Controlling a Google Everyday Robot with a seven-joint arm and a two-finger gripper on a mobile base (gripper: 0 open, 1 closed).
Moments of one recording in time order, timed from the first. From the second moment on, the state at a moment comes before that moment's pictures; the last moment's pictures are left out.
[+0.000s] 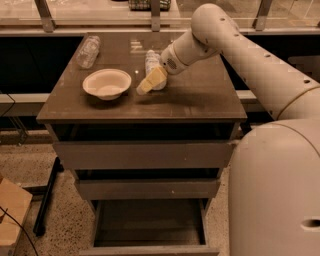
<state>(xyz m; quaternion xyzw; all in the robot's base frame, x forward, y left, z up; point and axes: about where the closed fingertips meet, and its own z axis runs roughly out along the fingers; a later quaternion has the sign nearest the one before) 0.760 0.010 0.835 -0.49 0.78 0.20 0.33</state>
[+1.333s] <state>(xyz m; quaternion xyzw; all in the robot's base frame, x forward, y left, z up) 0.758 0.014 0.832 -0.41 0.83 0.18 0.33</state>
